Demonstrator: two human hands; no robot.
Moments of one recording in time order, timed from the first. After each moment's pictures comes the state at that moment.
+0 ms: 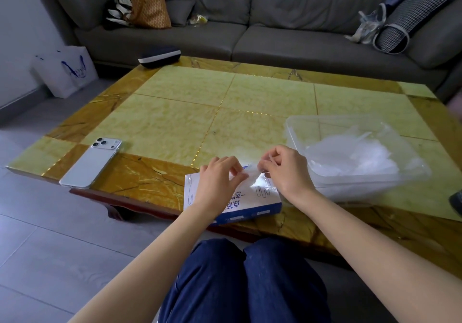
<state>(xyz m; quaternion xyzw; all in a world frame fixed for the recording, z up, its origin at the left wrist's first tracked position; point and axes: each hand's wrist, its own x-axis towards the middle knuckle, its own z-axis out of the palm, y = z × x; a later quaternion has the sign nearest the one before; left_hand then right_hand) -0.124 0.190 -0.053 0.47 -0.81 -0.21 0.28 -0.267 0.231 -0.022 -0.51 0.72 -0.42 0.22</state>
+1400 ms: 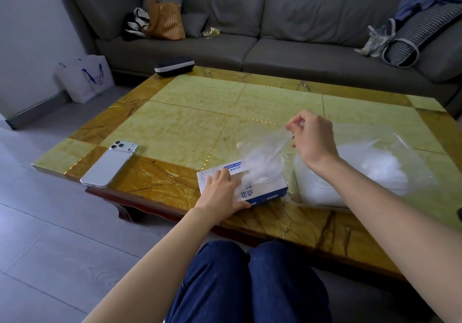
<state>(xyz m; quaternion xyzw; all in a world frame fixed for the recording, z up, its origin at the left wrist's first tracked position) -0.102 0.187 -0.069 0.47 -0.87 -0.12 0.03 -0.291 0.206 0.036 -0.55 0.72 -0.42 0.06</state>
